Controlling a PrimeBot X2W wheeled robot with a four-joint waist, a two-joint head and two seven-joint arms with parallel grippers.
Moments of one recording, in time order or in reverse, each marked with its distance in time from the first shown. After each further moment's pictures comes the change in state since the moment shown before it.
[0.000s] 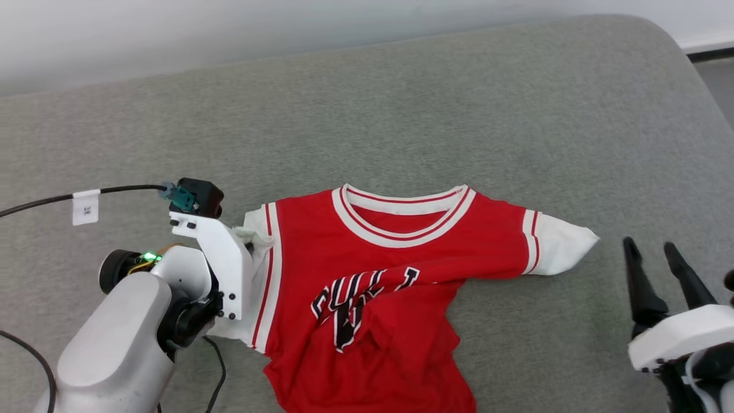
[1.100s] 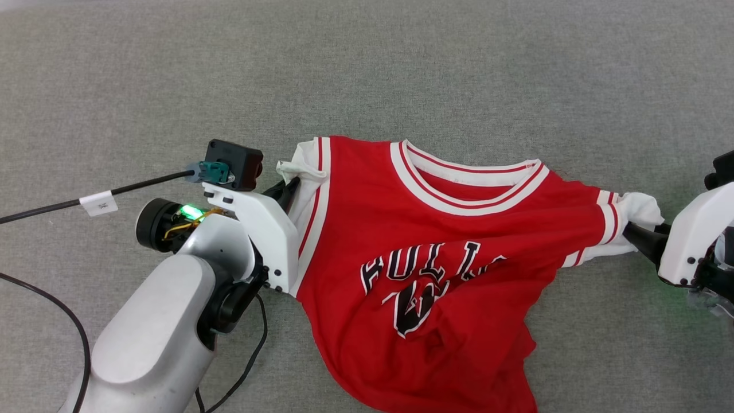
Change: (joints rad) left arm -0.040 -0.059 -0.026 -0.193 0.100 0.056 -0.187; right arm -0.376 -0.238 0.123 0.305 0.242 0.000 0.724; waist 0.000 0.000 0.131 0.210
